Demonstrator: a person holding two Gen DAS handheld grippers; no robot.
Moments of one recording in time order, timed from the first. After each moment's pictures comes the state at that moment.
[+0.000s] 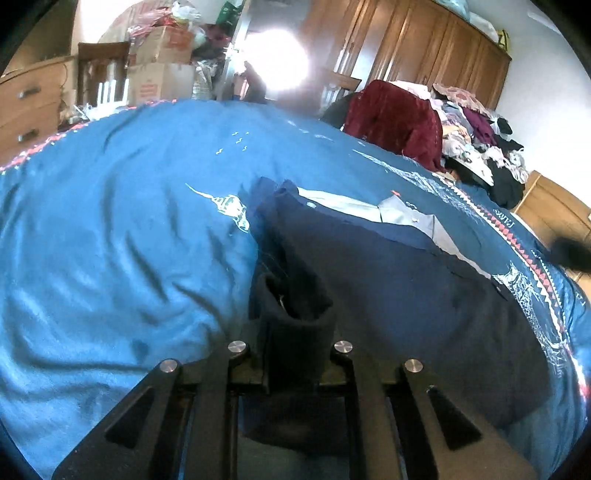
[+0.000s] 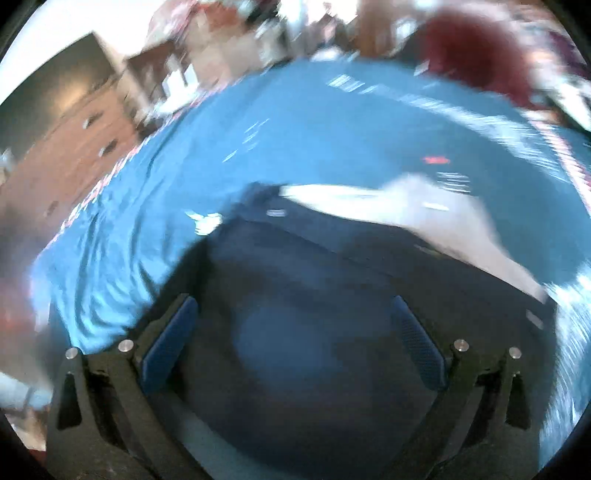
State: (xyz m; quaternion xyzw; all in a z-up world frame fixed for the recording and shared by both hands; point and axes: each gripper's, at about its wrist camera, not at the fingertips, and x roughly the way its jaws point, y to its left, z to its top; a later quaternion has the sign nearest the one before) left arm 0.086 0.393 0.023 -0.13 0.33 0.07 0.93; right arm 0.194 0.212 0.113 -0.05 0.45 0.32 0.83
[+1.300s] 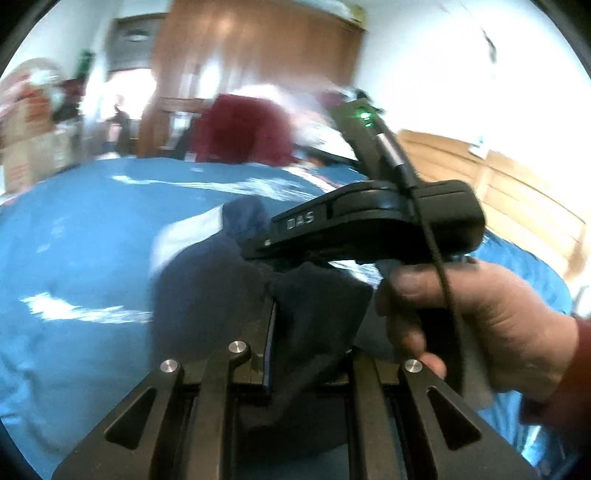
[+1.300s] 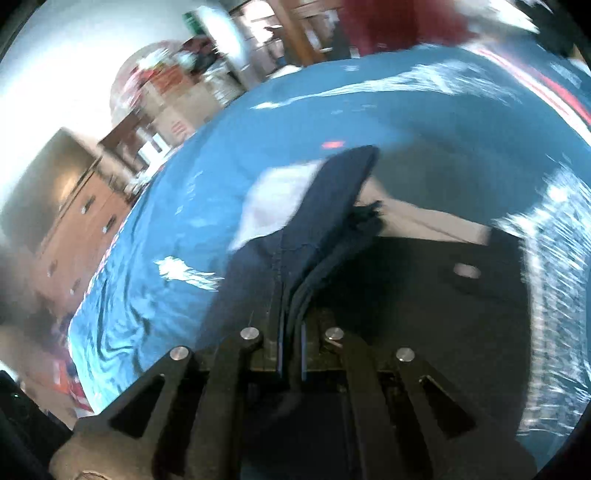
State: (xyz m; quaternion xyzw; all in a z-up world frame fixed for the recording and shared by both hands) left arm 0.091 0.159 0.093 -0.02 0.30 -0.20 0.93; right arm 0.206 0.004 0.072 0.14 0.44 0.28 0.84
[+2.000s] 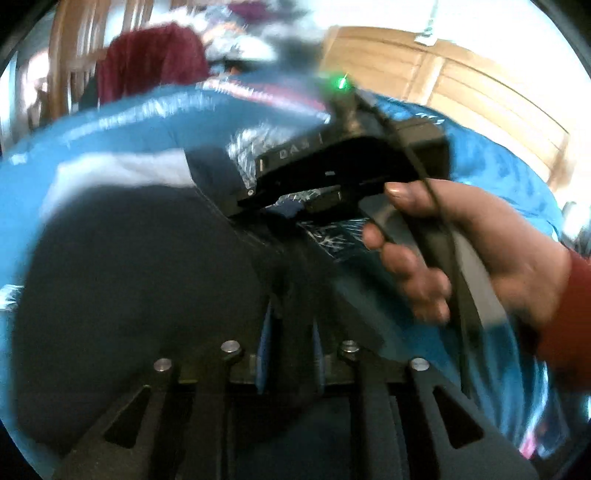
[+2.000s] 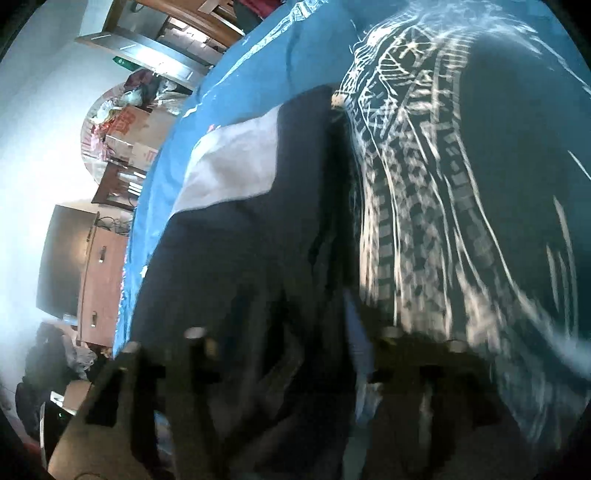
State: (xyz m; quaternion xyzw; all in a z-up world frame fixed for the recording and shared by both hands) left arm 0.071 0.020 0.036 0.08 0.40 -0.28 0.87; right arm 0.216 -0.128 -0.024 0.29 0.52 0.27 0.75
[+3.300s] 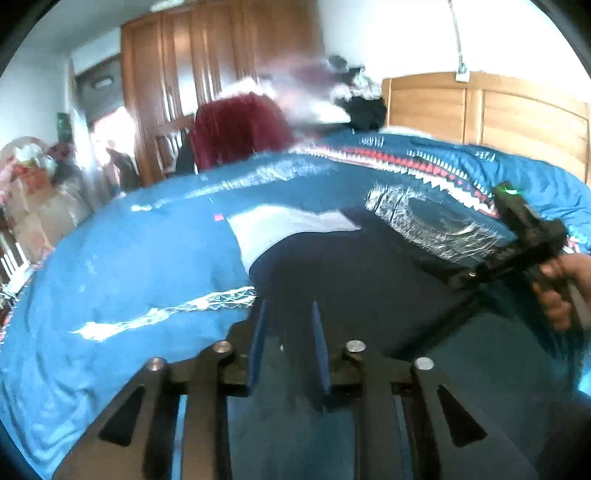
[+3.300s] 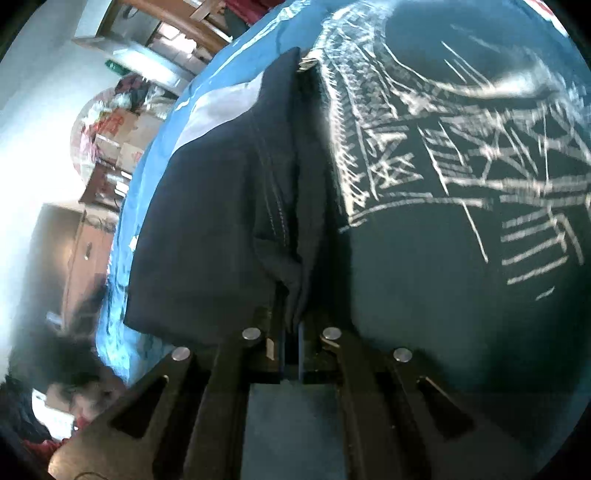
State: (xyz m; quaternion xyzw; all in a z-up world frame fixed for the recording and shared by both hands) left arm 0.088 0.158 0.058 0.15 0.35 -0.14 0.92; right arm 0.132 -0.157 -0.055 0.30 0.51 0.22 0.78
